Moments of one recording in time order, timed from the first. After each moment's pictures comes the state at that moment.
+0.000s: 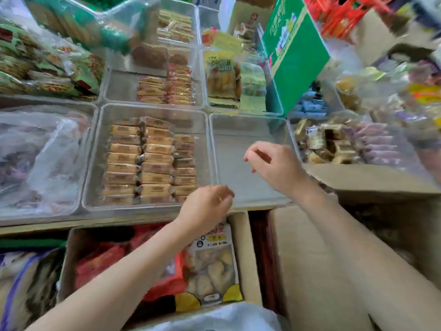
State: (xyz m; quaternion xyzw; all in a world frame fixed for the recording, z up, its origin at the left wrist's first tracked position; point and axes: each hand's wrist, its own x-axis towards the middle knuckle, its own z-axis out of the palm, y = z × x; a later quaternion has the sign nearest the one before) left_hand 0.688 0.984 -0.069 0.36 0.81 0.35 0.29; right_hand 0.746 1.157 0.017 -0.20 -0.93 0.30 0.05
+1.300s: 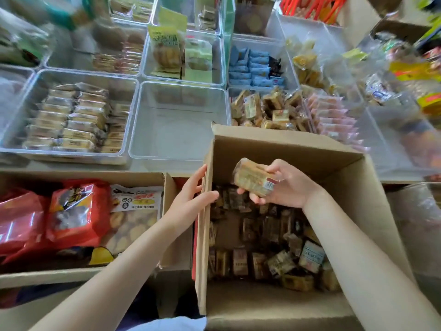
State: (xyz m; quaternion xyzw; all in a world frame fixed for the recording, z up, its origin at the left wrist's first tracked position) left_hand 0.928 1.122 -0.075 0.18 0.68 0.60 0.39; right_hand 1.004 1.381 -0.022 -0.17 -0.42 0.84 -0.30
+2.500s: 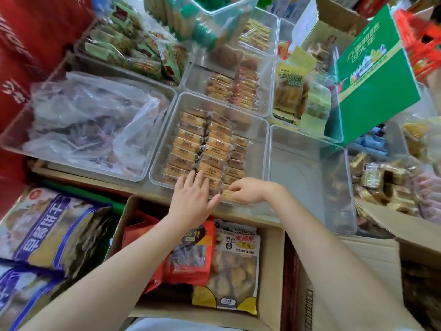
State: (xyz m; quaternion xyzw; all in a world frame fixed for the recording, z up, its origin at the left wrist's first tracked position) left_hand 0.642 0.882 -0.153 0.29 0.94 0.07 0.17; right_hand 0.639 1.062 -0.084 -0.04 -0.88 0.09 -0.46
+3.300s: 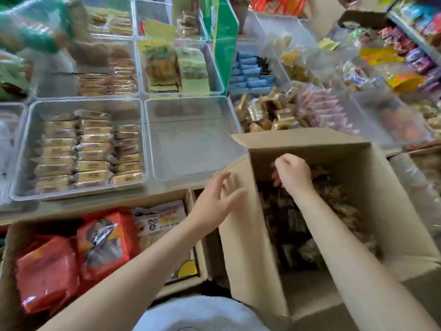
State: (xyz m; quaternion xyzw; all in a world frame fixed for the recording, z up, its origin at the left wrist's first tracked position) left_hand 0.858 1.090 -0.046 0.29 0.74 0.46 0.39; right_hand 0.948 1.290 -0.022 -0.53 -0.73 0.41 0.10
